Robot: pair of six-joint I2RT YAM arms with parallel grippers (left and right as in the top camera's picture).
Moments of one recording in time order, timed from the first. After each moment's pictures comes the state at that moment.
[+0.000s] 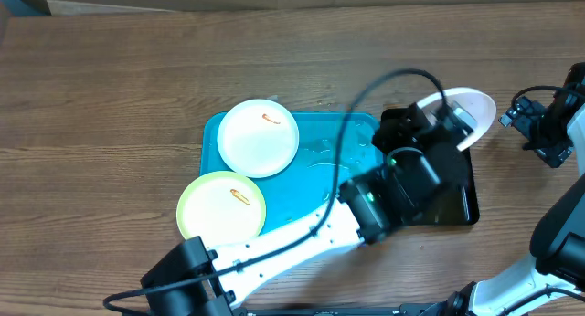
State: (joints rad) left arm -1.13 1.78 1.44 -0.06 -0.84 0.26; right arm -0.47 1.87 1.39 -0.83 -0.03 0.33
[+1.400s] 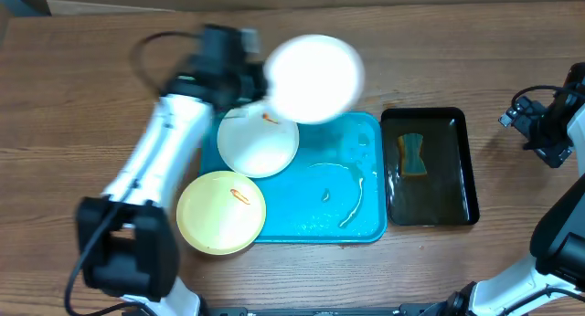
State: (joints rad) left arm -0.16 1.79 1.45 -0.58 0.36 -0.48; right arm -0.47 1.87 1.38 -0.83 -0.03 0.33
